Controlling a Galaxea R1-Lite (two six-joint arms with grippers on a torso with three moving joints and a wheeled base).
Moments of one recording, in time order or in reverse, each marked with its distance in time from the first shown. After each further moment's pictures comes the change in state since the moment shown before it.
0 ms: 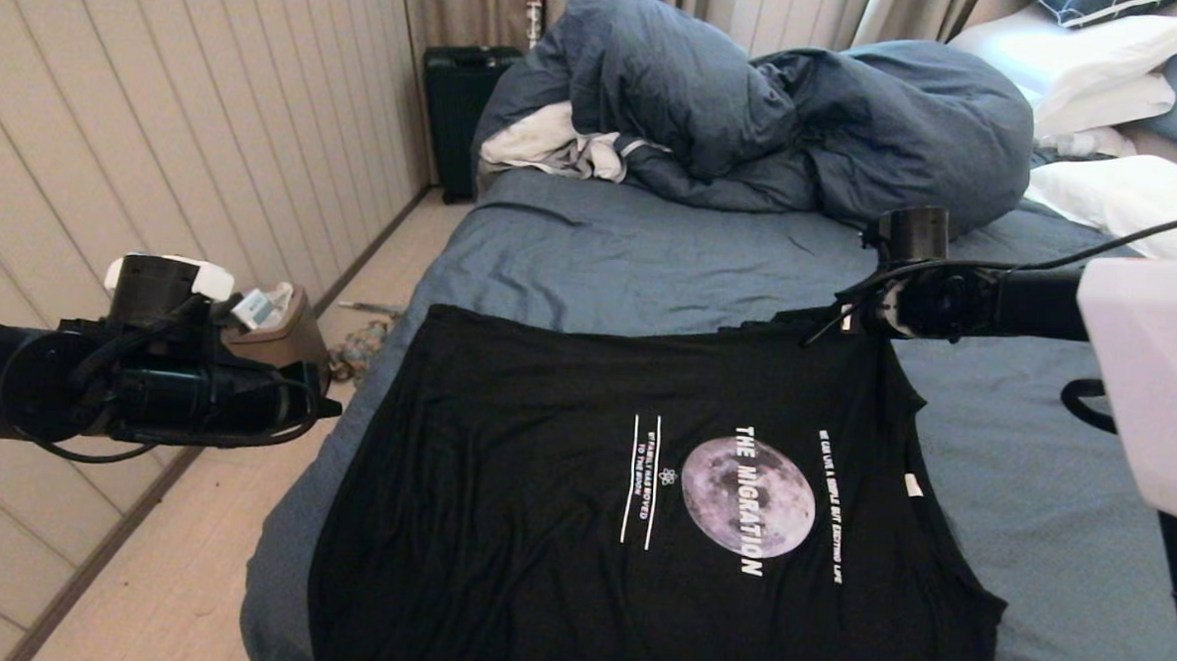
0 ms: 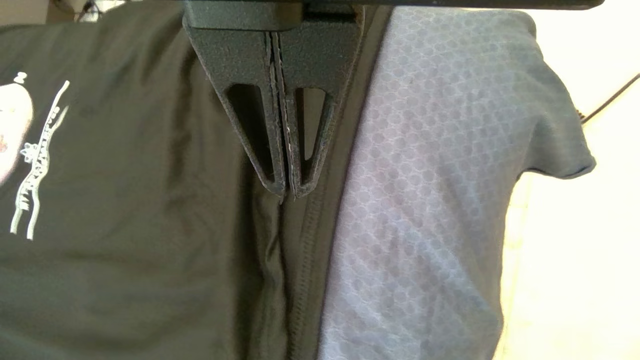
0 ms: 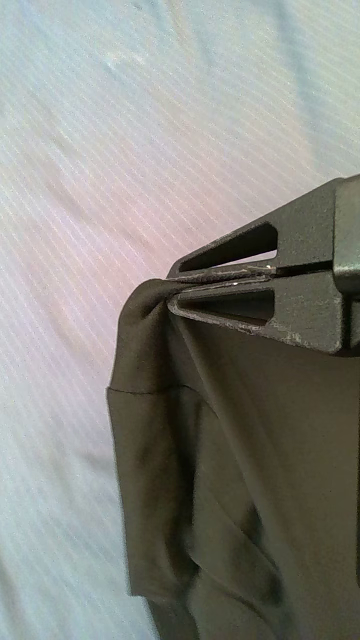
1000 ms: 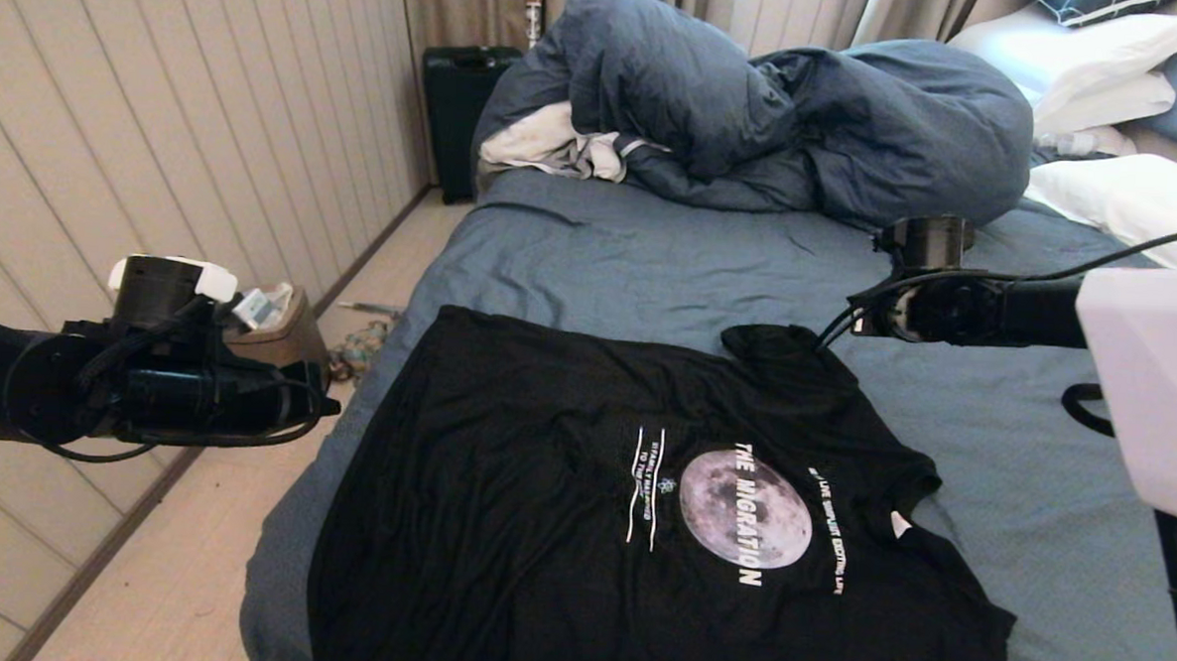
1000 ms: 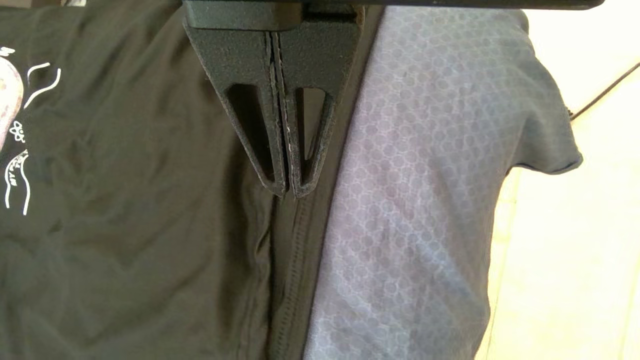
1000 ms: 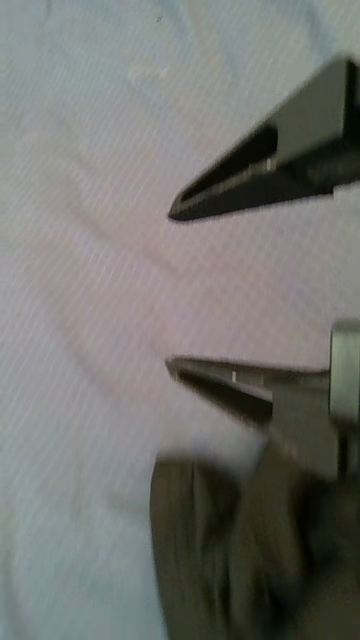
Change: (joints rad) left arm -0.002 0.005 0.004 -0.021 0.036 -0.001; right arm -0.031 0.022 0.005 -0.069 0.033 -0.040
